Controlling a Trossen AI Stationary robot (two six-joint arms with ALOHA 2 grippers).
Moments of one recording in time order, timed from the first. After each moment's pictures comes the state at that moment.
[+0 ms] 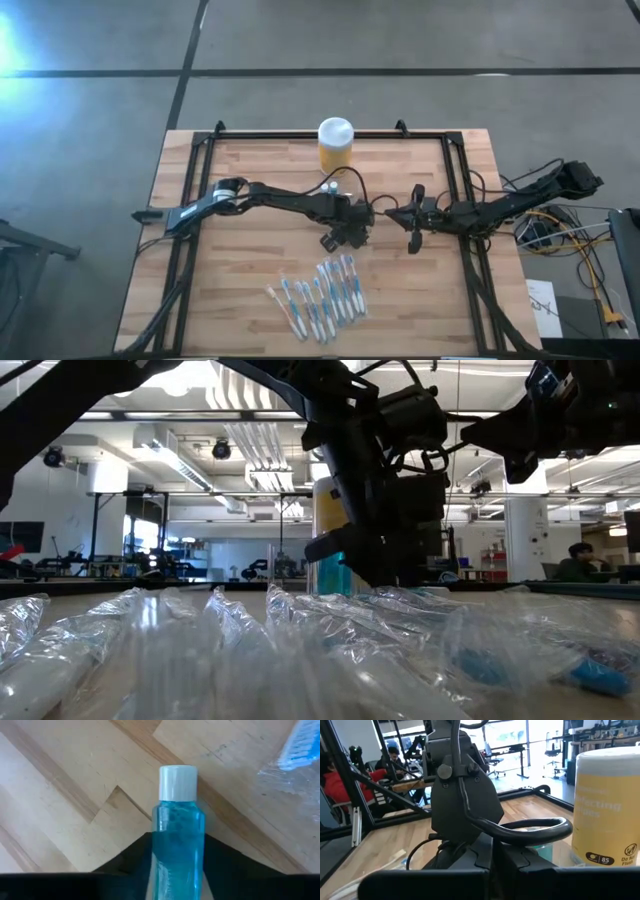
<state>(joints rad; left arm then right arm) 0.00 2.32 1.87 -0.68 -0.06 0.88 0.28 0.84 0.11 0.74 0.47 0.18</state>
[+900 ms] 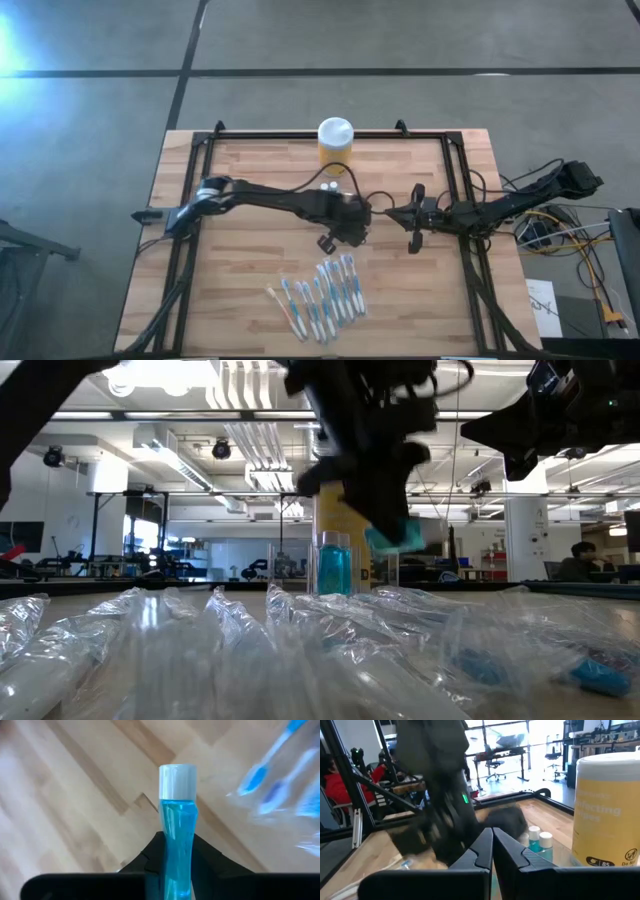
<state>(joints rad) -0.04 2.14 1.86 -0.75 -0.07 0.76 0.28 0.84 0.11 0.74 0.47 0.17</state>
